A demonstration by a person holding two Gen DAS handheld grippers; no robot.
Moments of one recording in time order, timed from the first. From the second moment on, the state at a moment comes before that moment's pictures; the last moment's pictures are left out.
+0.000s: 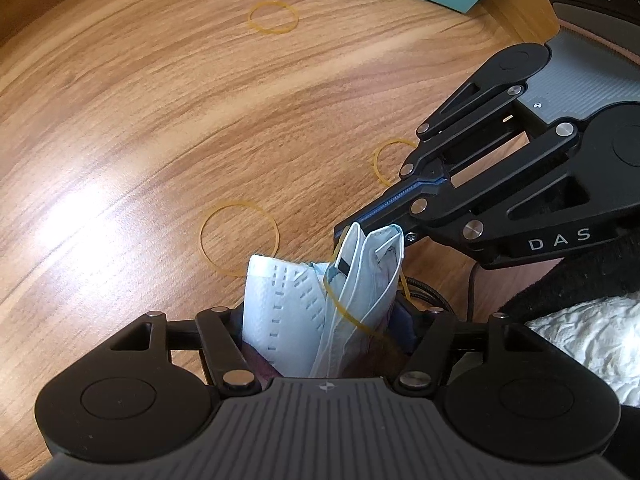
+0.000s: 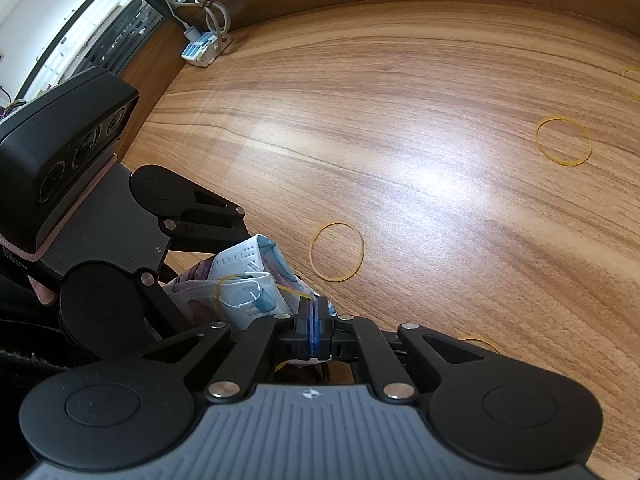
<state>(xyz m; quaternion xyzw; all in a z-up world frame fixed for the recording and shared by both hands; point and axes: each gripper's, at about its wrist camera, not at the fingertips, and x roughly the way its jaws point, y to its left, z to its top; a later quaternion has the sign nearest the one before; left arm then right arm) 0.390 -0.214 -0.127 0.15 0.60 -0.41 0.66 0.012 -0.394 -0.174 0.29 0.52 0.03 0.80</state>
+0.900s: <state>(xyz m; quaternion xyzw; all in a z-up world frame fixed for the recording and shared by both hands) 0.398 -0.186 -0.088 0.07 0.57 -0.43 0.69 0.006 -0.399 -0.141 0.28 0.49 0.02 0.82</state>
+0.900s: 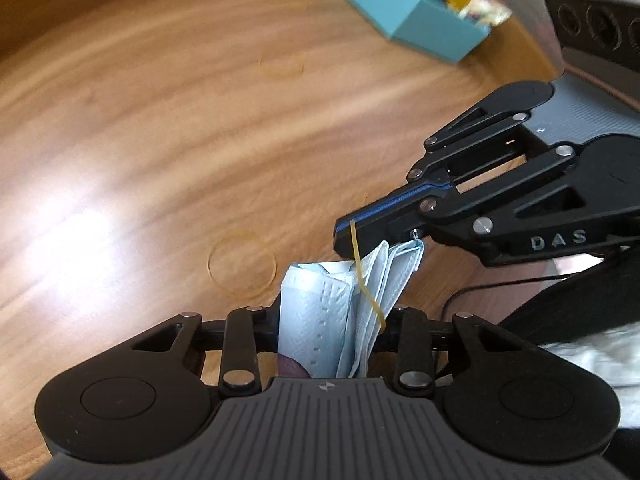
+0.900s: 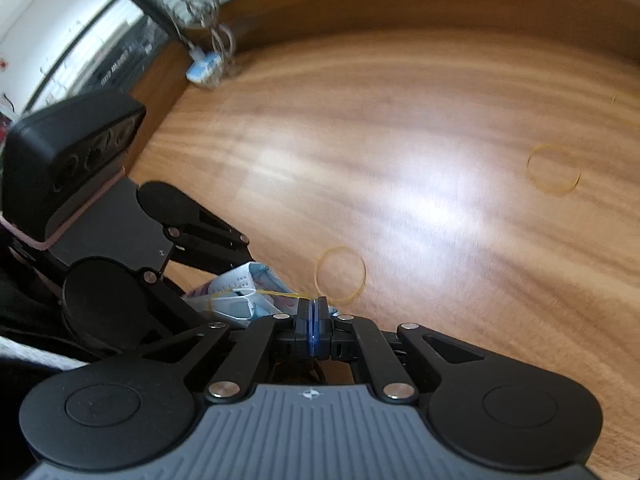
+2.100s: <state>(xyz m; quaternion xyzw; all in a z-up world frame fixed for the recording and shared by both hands) 0.330 -0.149 0.019 0.00 0.34 -0.64 0.68 0.041 -0.383 -0.016 0.14 0.46 0.13 0.87</state>
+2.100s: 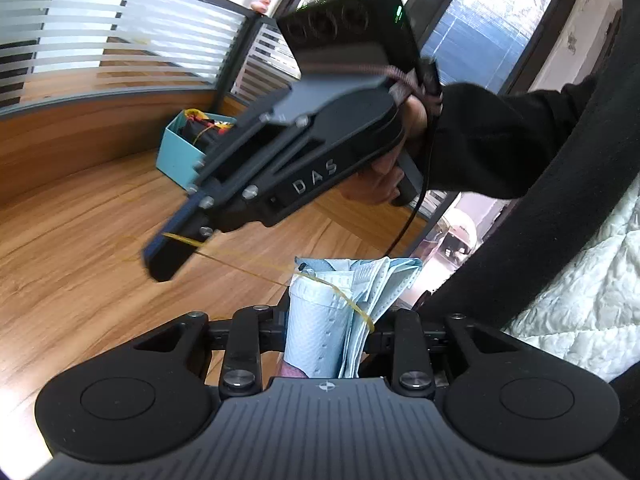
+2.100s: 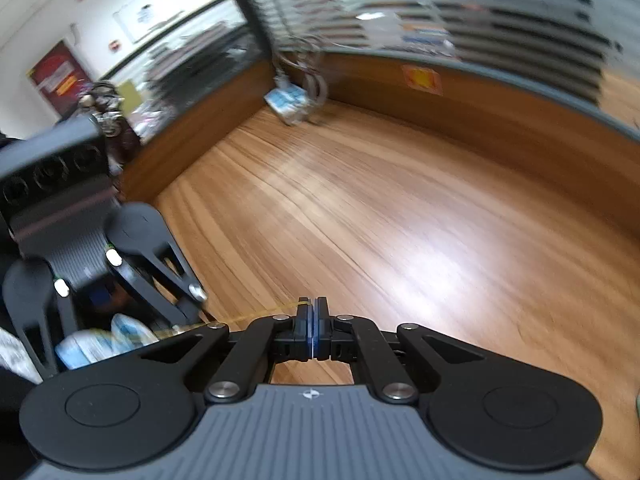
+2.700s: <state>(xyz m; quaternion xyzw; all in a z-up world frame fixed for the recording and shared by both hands) 0.329 -0.122 0.024 -0.05 0.29 -0.63 0.72 0.022 -0.412 -0.042 0.30 0.48 0.09 0.82</state>
